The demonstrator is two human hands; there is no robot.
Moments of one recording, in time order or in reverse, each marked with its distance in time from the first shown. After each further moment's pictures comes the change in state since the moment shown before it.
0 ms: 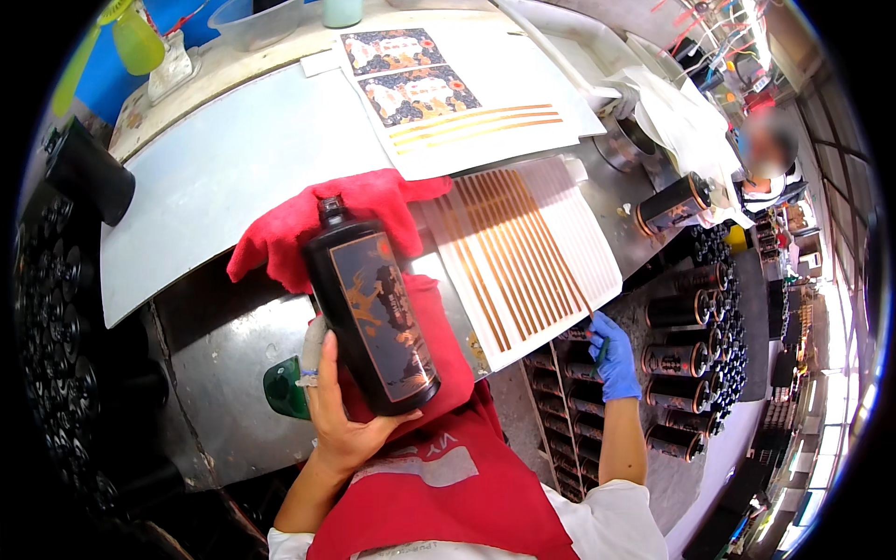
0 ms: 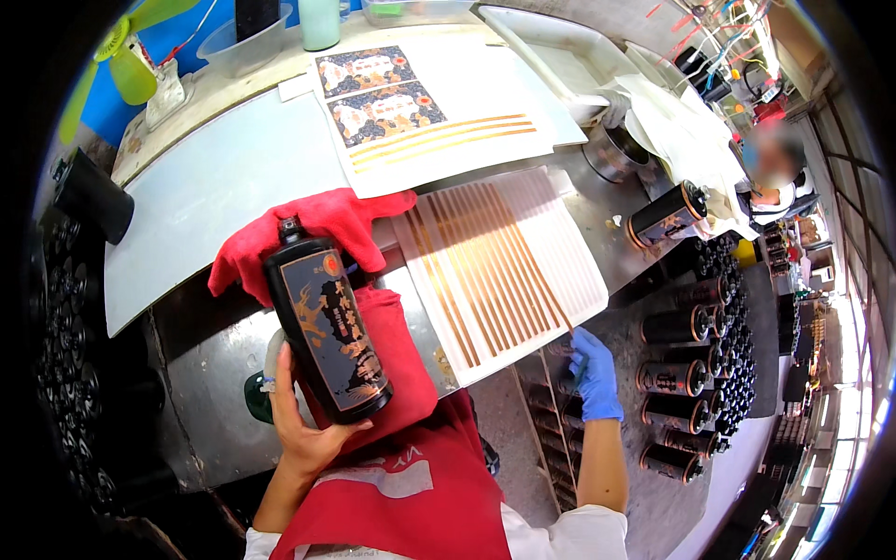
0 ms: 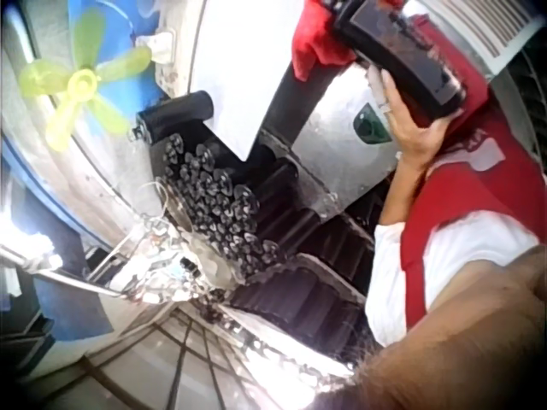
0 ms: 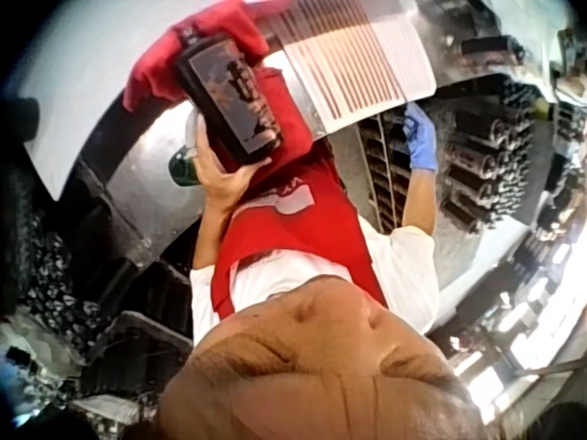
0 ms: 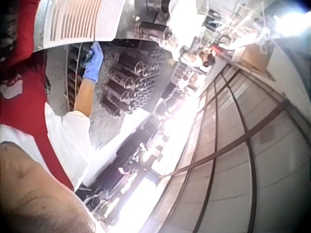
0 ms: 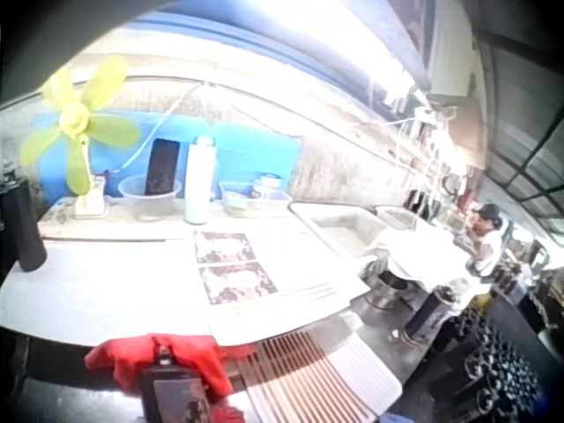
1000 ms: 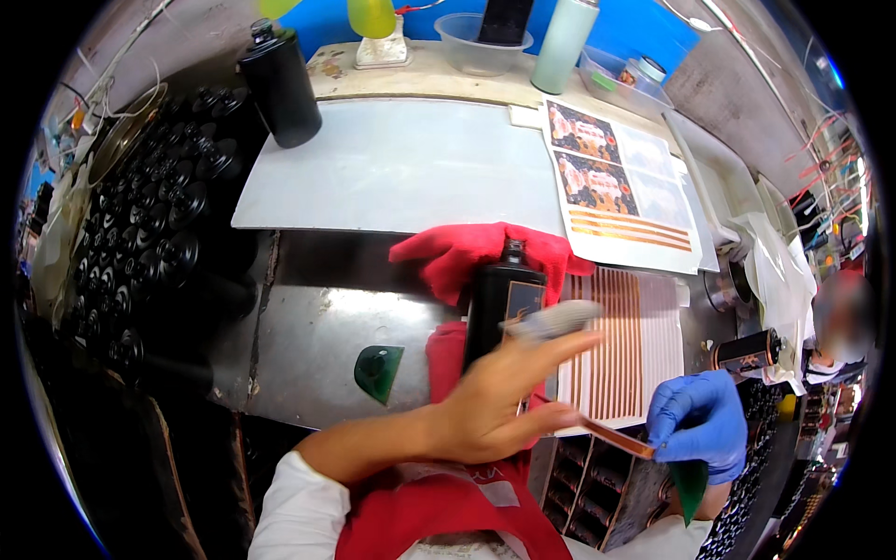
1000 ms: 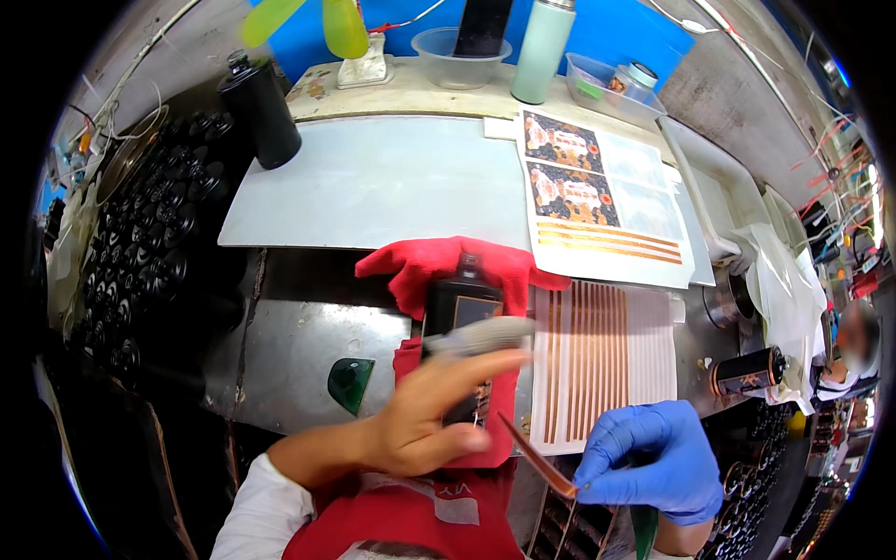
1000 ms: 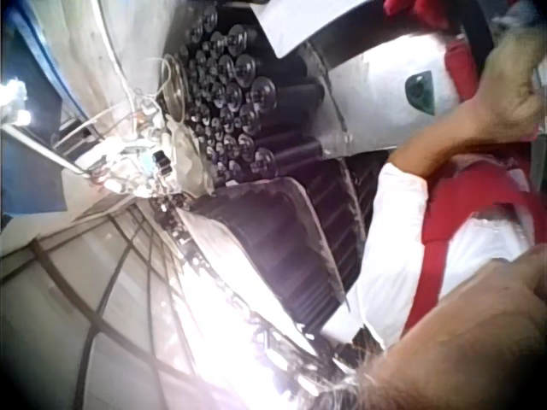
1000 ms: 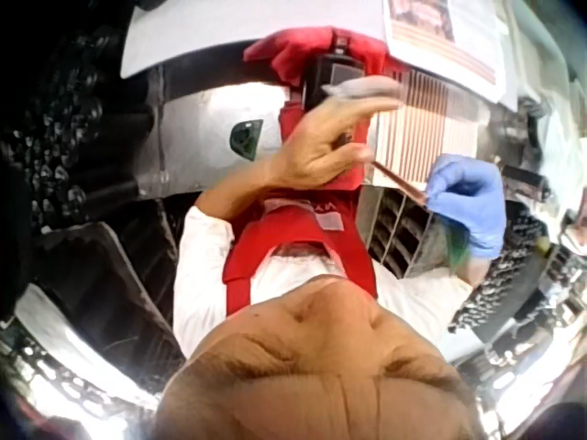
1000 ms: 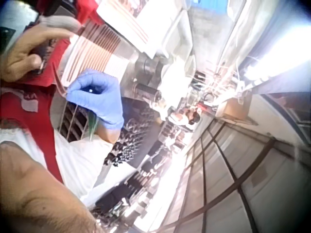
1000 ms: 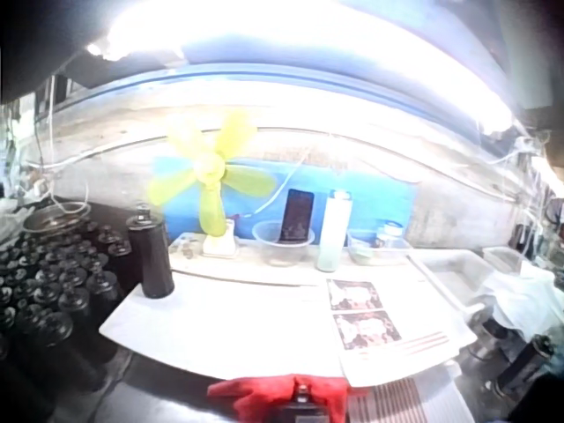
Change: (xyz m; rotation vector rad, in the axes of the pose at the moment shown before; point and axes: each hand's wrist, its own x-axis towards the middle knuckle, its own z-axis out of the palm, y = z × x) left_hand 0.082 0.060 -0.023 -0.407 -0.090 0.241; right_hand -0.171 -0.178 0.241 -0.666 -1.016 -0.211
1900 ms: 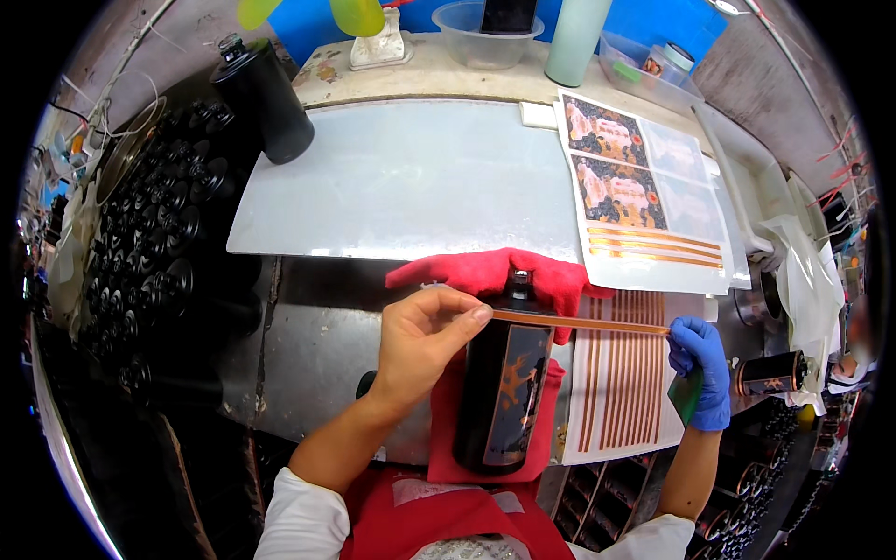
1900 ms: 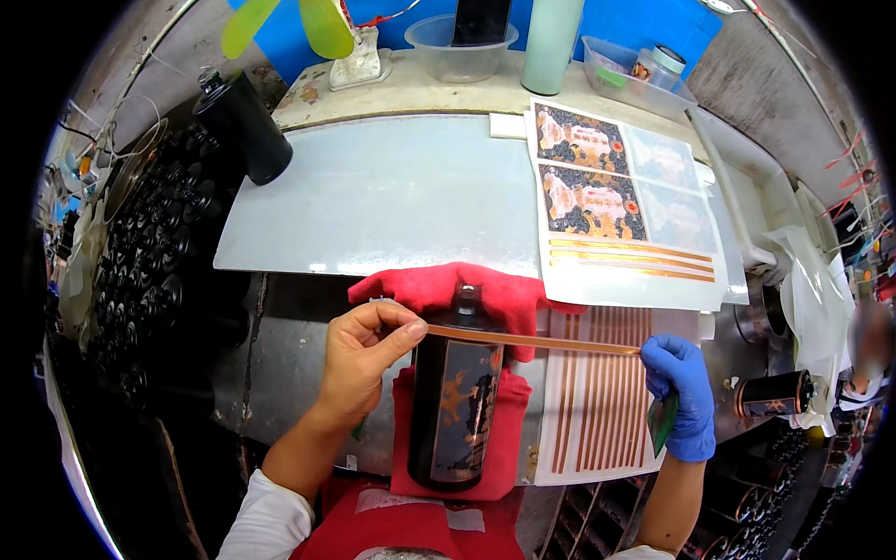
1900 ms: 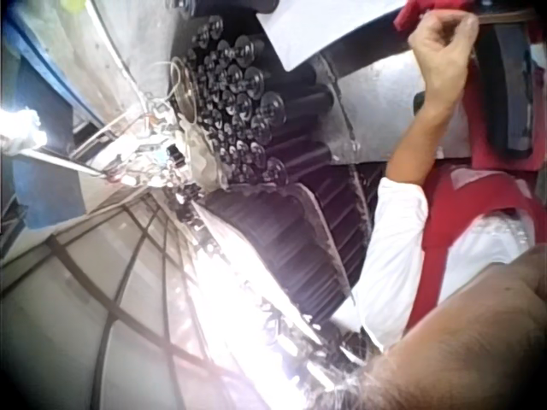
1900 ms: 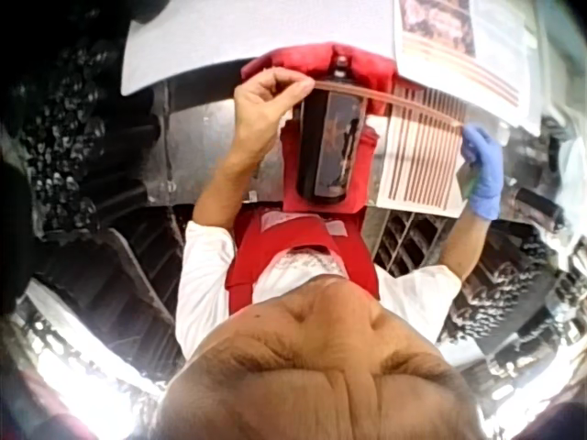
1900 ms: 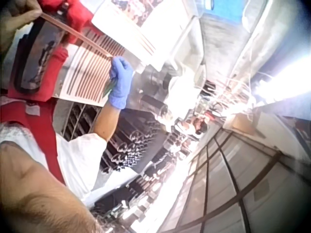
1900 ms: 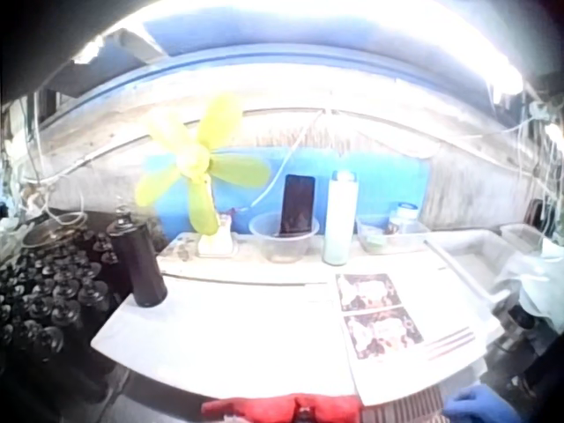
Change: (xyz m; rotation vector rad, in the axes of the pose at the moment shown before) left_hand 0.015 -0.059 -0.037 -0.327 0.538 -0.605; right_hand 0.093 0.099 -0.100 0.213 0.495 0.064
